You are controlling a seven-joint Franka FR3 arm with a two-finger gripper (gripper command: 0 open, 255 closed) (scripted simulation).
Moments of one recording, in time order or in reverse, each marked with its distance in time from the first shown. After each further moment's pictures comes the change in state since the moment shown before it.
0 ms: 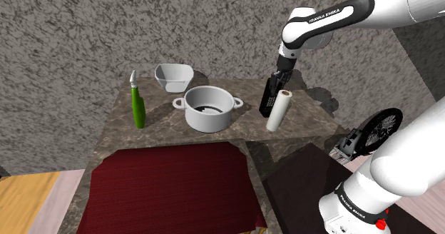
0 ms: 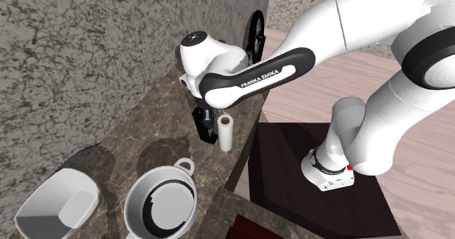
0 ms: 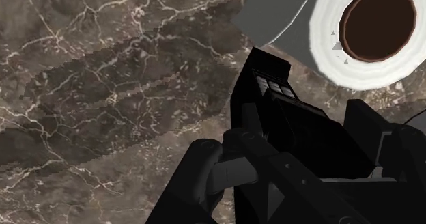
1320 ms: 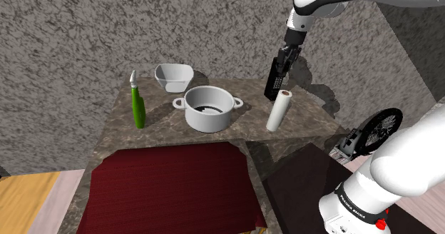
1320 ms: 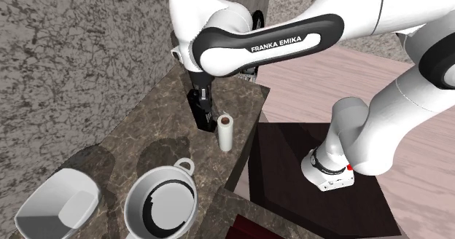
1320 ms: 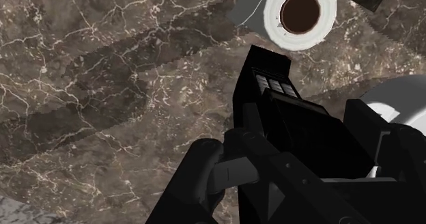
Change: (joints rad) arm 0.002 -0.076 0.008 0.196 -0.014 -0.271 0.020
